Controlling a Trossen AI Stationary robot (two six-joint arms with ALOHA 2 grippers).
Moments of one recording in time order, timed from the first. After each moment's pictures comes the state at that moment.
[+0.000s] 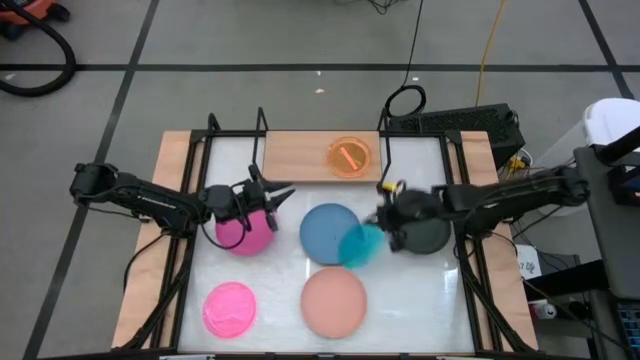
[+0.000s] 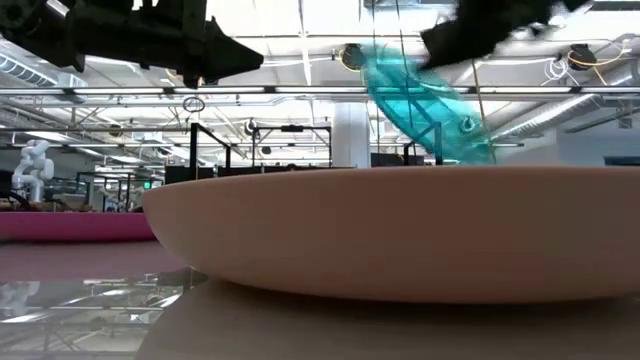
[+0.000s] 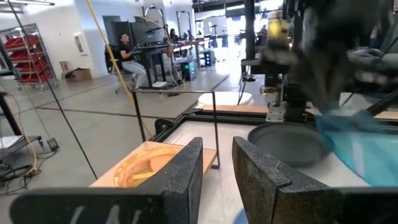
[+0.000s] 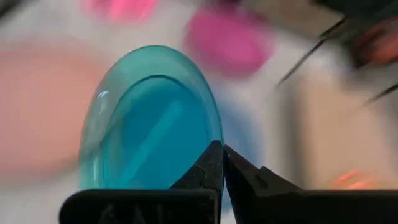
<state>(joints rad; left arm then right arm) -0.06 1.17 0.41 0.79 -0.41 0.11 0.09 1.11 0.76 -0.22 0.07 -0.27</state>
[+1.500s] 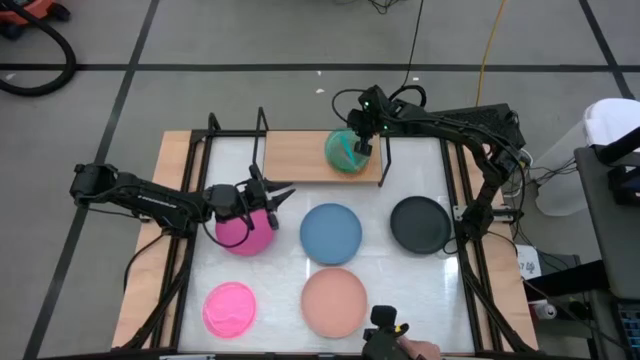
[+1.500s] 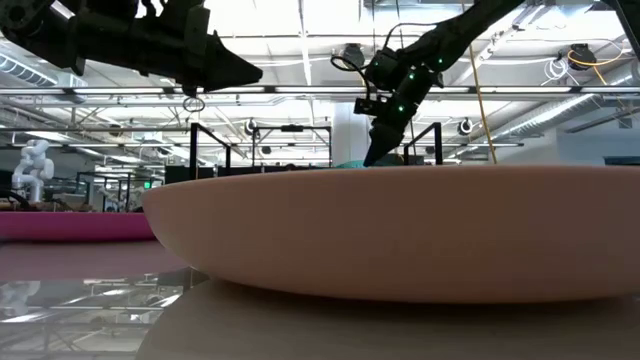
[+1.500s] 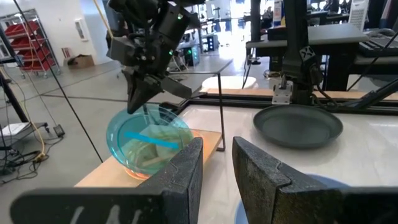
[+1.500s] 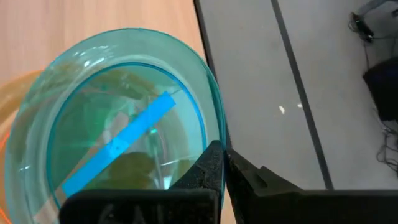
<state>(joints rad) -0.04 1.17 0.41 0.72 -0.41 0.09 -0.69 1.77 1.34 -0.44 -0.01 -0.57</state>
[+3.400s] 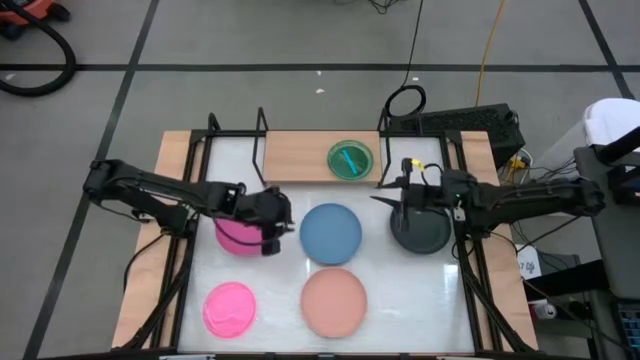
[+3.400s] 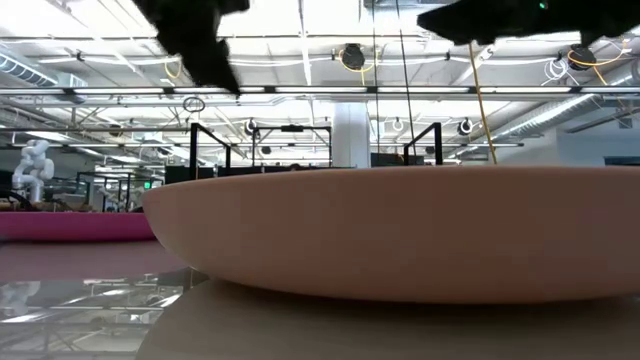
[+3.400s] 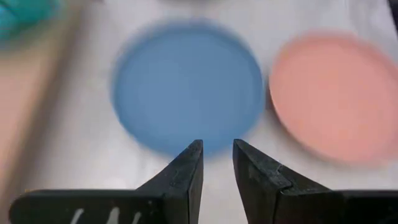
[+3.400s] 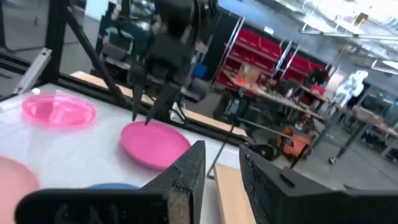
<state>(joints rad) -0.13 1.33 1.00 -0.51 -0.05 -0.19 -0.04 0.82 0.45 0.37 0.03 -0.38</state>
